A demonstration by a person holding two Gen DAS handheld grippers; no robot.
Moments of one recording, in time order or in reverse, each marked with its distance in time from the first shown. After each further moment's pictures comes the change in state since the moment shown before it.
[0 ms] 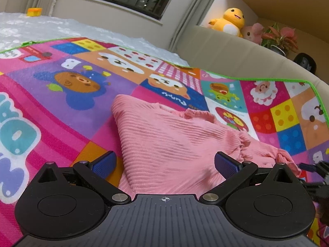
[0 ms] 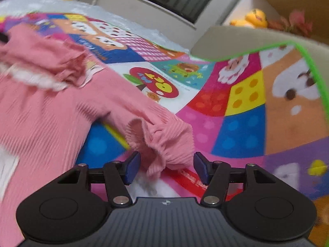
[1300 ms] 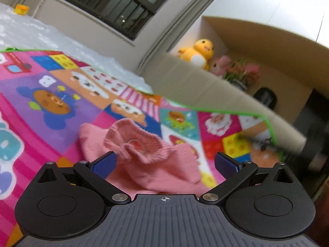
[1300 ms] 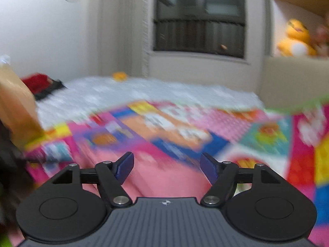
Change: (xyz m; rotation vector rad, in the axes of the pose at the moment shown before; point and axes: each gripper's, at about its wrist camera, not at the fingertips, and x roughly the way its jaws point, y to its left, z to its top) left arm -0.054 -0.009 0.014 -0.074 -0.151 -0.237; right arm -0.049 0.018 0.116 0.249 -0.289 0.479
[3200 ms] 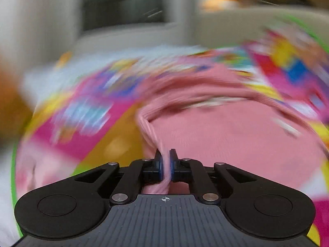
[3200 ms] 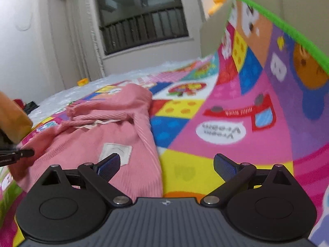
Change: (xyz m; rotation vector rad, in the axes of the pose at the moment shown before) left arm -0.082 -0.122 -0.126 0.543 0.203 0.531; right arm -0.157 -0.027 -0.184 0.294 -0.015 -0.144
